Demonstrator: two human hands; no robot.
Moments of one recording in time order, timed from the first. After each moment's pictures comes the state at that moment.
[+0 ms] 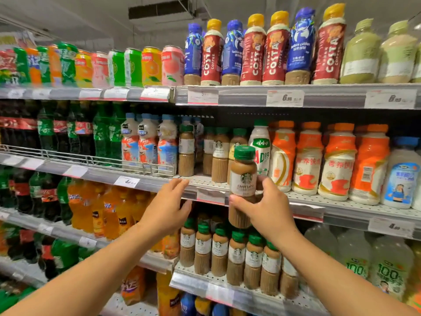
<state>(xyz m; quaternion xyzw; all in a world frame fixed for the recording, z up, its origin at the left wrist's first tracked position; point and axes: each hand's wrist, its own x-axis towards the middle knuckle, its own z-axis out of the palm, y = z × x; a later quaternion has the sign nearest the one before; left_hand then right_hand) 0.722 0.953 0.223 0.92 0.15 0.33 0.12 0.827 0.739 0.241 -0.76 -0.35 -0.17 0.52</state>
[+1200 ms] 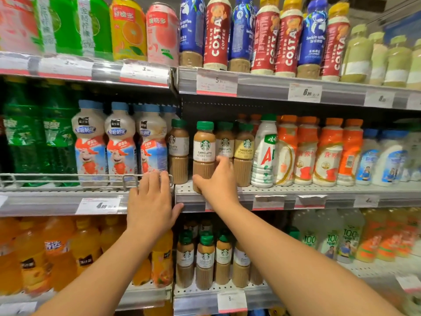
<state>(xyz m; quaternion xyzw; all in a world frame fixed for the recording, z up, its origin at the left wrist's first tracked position) 0.786 1.093 0.211 0.92 0.11 0.37 -0.07 0.858 0.950 0.254 -0.83 -0.14 -0.24 0.48</state>
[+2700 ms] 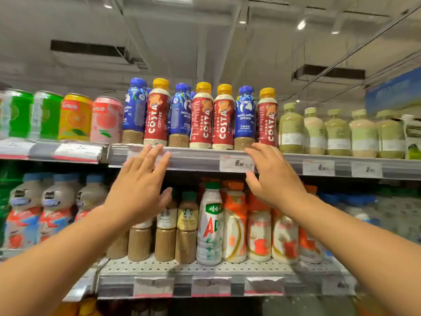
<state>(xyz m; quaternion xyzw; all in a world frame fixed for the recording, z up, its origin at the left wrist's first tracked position) 0.826 0.976 0.397 0.87 0.01 0.49 -0.11 0.909 0.699 0.431 -0.80 -0.30 -0.49 0.13</state>
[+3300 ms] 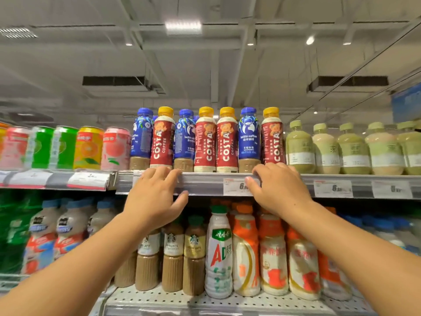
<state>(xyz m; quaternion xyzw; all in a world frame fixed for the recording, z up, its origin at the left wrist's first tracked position) 0.840 0.954 0.433 0.87 0.04 0.49 -0.08 0.931 0.698 0.461 -0.83 -0.24 -0.50 0.07</state>
